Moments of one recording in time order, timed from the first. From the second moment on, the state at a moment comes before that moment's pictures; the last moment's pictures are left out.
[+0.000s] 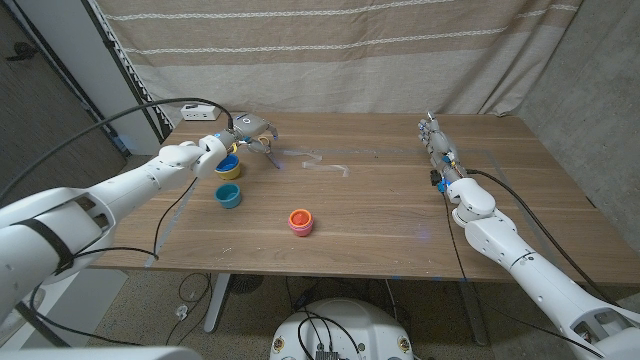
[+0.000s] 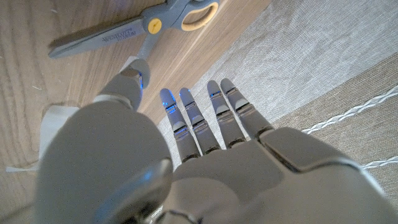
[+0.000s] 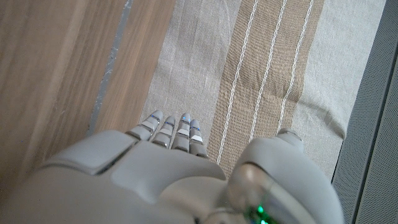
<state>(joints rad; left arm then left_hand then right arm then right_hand) 0.24 0.75 0.99 -0.99 0.87 -0.23 0.38 0.89 -0.16 0.59 -0.16 0.35 0.66 -0.22 0.47 0.28 0.61 -0.21 0.28 0.45 0.60 -0.06 0.19 0.19 0.52 -0.05 0.20 0.18 -0.90 -0.52 -0.35 -1.42 0.58 0.29 -0.12 0.41 0.03 -0.30 0.02 0.57 0.09 0.03 0.19 0.18 0.14 -0.02 0.22 0.19 0.02 -0.04 0.18 0.18 0.02 -0.03 0.20 0.17</state>
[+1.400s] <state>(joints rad) 0.21 0.73 1.03 -0.93 0.88 -0.22 0.41 0.93 -0.16 0.59 -0.16 0.35 0.65 -0.22 0.49 0.28 0.62 -0.21 0.28 0.44 0.58 -0.05 0.19 0.19 0.50 -0.05 0.20 0.18 -0.90 -0.52 -0.35 -1.43 0.57 0.29 -0.14 0.41 0.03 -0.30 0.02 0.57 0.09 0.03 0.19 0.18 0.14 -0.02 0.22 0.19 0.02 -0.04 0.18 0.18 0.02 -0.03 0.20 0.18</state>
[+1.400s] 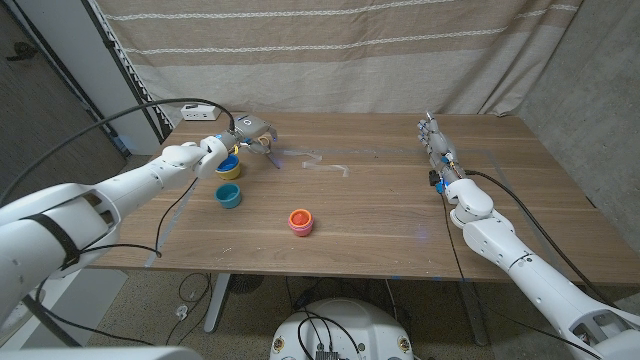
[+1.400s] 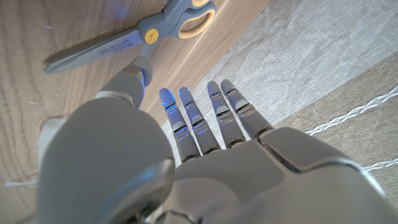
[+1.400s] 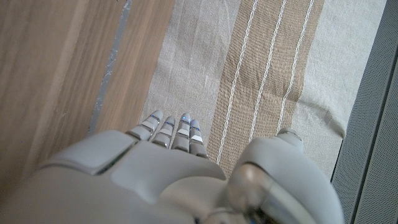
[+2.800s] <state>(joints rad) 0.16 0.67 1.11 -0.81 0.86 -0.22 0.42 0.94 -0.16 0.59 -0.16 0.35 0.66 -0.22 0.49 0.27 0.63 -0.21 0.28 0.45 0.58 -0.06 0.19 0.19 0.49 -0.05 0.20 0.18 -0.89 -0.51 -0.36 -1.42 0.56 0.28 -0.15 0.41 0.04 -0.30 0.02 0.57 0.09 0.03 0.19 0.18 0.14 -0.02 0.22 0.19 0.02 -0.04 0.18 0.18 0.02 -0.03 0.20 0.18</state>
